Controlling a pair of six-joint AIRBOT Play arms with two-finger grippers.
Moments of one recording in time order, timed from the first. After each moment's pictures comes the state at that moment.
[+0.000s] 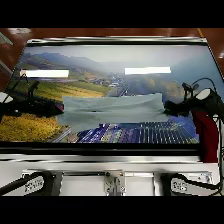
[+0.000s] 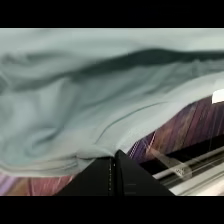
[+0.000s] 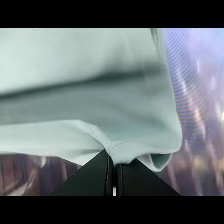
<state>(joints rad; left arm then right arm) 0.21 -1.26 0.98 0.84 -1.21 -1.19 -0.21 -1.44 1.08 -1.17 1.06 1.40</state>
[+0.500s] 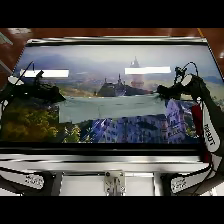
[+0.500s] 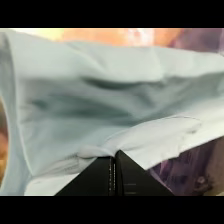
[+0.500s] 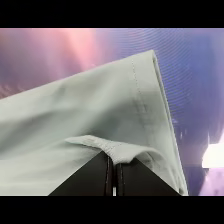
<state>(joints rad) 0.20 -1.68 1.35 0.84 -1.19 -1.27 -0.10 -1.72 1.40 -1.28 0.92 1.55</state>
